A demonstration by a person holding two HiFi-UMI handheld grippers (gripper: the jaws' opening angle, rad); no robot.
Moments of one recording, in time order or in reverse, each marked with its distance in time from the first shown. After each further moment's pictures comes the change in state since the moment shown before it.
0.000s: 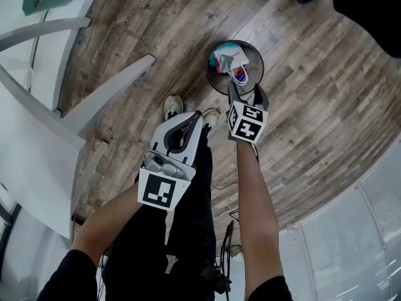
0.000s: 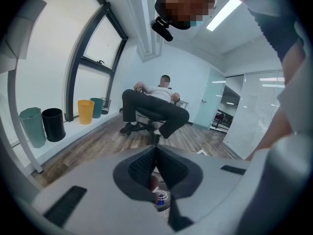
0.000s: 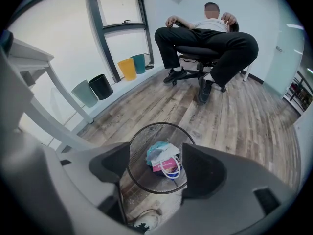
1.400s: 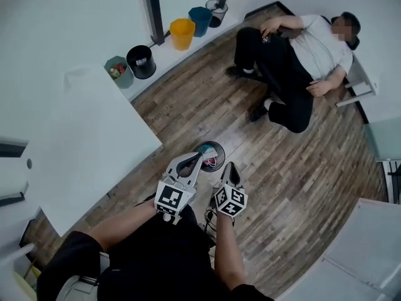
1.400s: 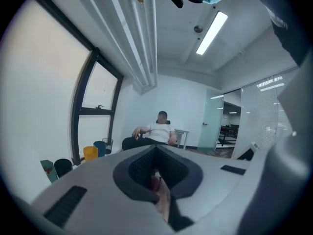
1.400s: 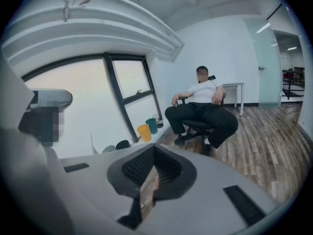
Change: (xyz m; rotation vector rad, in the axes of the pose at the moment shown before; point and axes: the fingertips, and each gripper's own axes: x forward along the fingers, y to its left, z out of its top) left arm -0.187 -0.114 0.319 0.169 -0.324 0.053; right arm -0.431 0.070 0.220 0.093 -0.535 0.113
